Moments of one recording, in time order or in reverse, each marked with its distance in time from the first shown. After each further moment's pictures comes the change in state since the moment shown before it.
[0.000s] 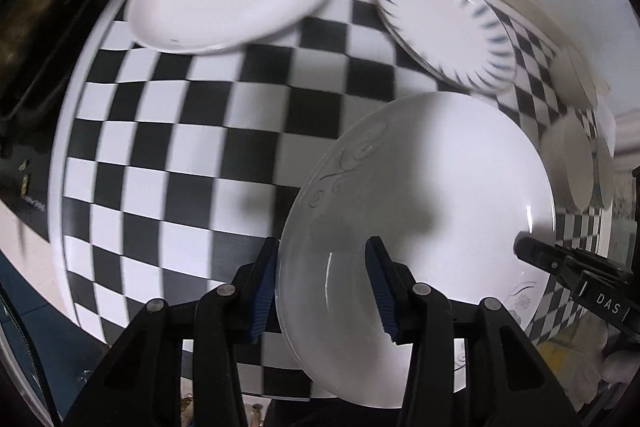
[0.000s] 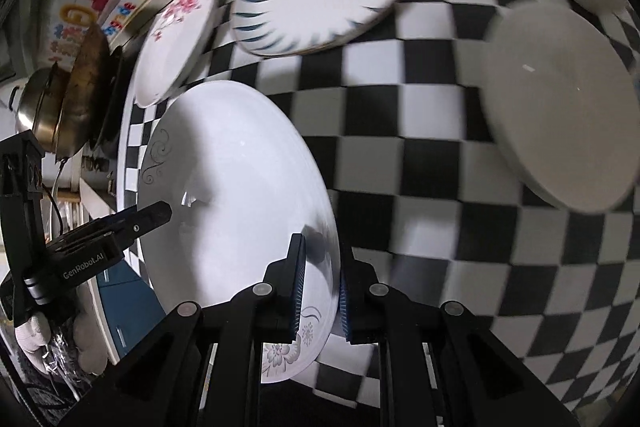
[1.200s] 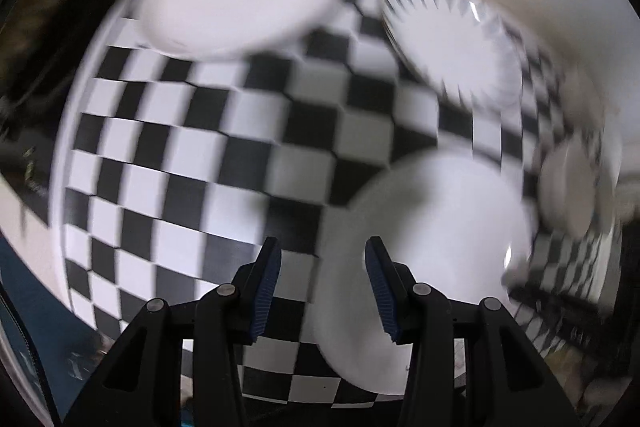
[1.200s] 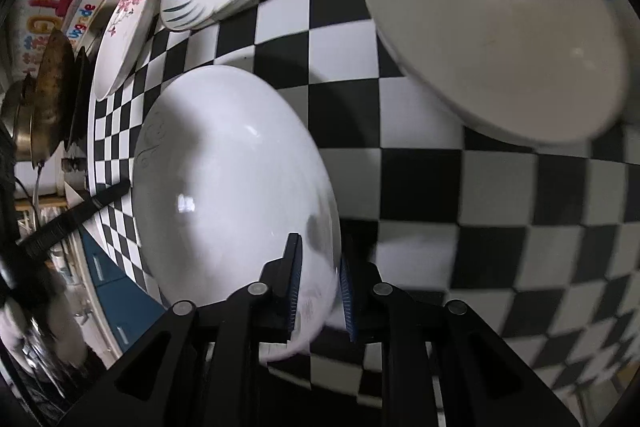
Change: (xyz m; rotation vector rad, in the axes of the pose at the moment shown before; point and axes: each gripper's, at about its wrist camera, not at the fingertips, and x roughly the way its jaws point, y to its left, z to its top) left arm -0.022 -0.009 0.003 -0.121 -0.063 0.015; right arm 0.015 -0.029 -0.009 0.069 0.092 -0.051
